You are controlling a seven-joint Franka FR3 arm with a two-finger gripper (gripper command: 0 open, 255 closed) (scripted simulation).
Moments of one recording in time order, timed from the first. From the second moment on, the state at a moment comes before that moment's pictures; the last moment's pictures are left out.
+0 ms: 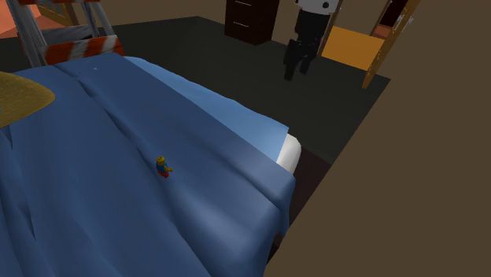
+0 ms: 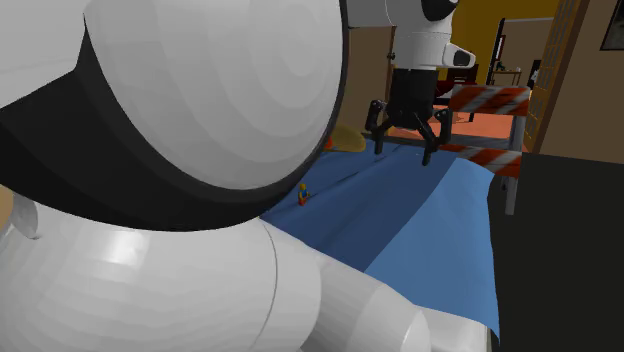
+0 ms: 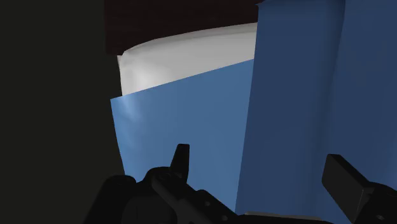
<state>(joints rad) 0.00 -0.79 0.04 -2.33 0.06 1.51 0.02</state>
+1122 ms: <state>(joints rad) 0.09 -0.42 0.31 -2.24 0.15 1.75 0.24</state>
